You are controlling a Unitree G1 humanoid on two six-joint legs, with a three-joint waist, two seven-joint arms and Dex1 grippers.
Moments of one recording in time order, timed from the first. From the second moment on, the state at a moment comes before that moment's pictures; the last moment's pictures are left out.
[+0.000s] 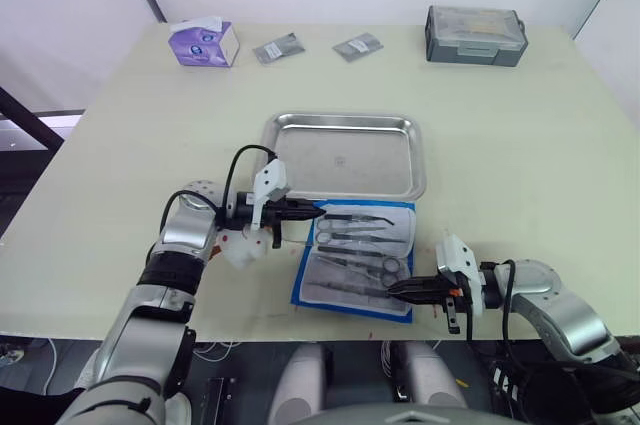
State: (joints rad) left arm -0.60 0.57 -0.14 0.52 -0.18 0.06 -1.35; right arm -0.07 -0.60 0.28 -0.24 0.40 0.32 1.14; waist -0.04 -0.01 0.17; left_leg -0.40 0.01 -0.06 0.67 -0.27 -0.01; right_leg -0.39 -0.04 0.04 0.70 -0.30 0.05
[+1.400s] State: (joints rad) left arm -0.47 0.63 -0.09 0.38 -0.25 0.12 -1.32; right arm -0.05 -0.64 0.27 -0.21 0.39 0.25 1.20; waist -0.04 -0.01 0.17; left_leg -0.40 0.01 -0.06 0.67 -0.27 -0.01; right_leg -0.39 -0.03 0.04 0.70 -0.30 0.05
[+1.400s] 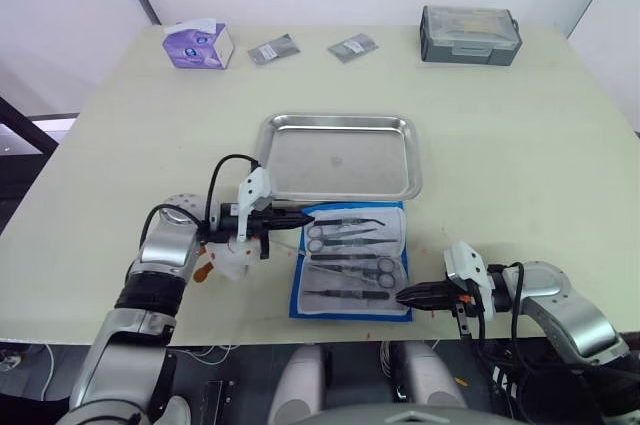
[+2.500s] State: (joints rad) left arm -0.43 0.70 0.01 0.31 -0.39 0.08 -1.46; right arm -0.01 -0.63 0.17 -0.31 0.50 0.28 1.17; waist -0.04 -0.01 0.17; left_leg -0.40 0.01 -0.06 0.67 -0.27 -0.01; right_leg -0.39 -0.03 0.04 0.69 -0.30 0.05
